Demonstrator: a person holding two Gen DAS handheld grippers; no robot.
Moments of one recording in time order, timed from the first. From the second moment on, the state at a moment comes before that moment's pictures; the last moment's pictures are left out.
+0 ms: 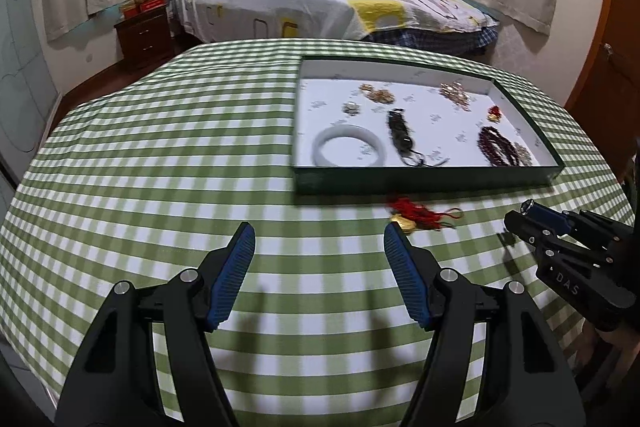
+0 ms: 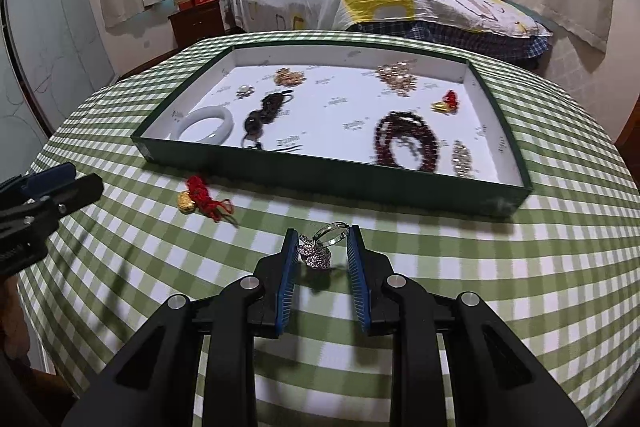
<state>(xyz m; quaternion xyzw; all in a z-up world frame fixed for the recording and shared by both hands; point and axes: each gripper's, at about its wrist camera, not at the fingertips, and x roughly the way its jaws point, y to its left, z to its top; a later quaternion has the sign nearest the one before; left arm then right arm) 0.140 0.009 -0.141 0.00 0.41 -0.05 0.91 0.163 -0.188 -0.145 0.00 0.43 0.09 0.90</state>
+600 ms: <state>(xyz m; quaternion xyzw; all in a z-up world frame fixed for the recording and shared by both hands) 0.182 -0.063 -0.173 0.02 0.43 -0.06 0.90 0.162 -0.255 -0.146 0.04 0.42 0.06 0.91</state>
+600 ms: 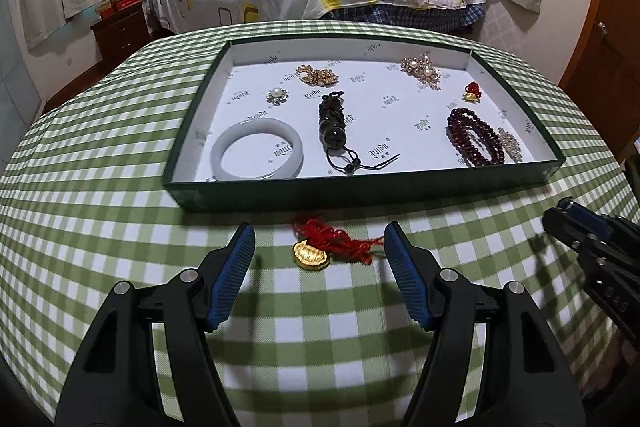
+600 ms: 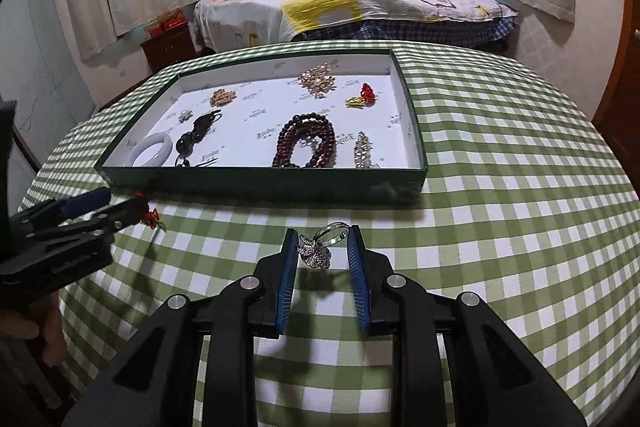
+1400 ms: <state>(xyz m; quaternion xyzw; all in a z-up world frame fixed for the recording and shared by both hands) 0.181 -0.044 -0.184 0.00 0.44 -0.09 0.90 0.167 -0.244 -0.160 0.04 0.43 0.06 0.90</state>
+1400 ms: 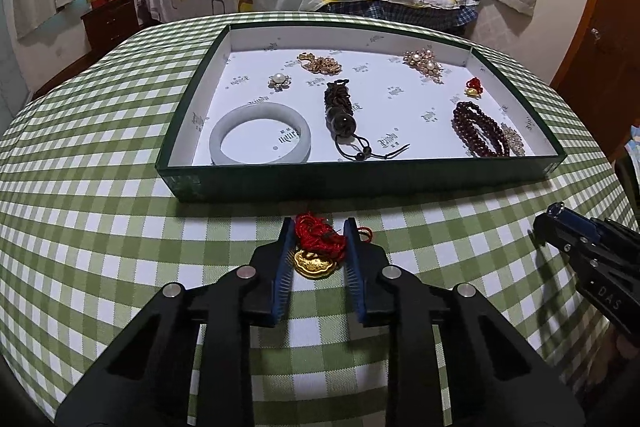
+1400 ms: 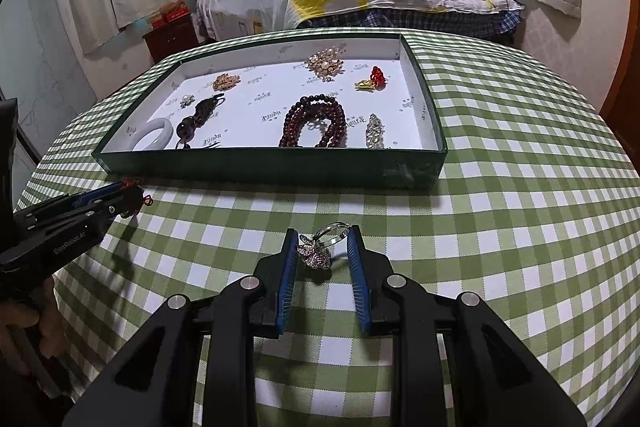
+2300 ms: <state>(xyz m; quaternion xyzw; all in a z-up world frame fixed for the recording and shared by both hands) 0.167 -0.048 -0.169 0.01 0.41 -0.09 0.91 0.167 -0.244 -0.163 0.04 0.43 0.06 0.90</state>
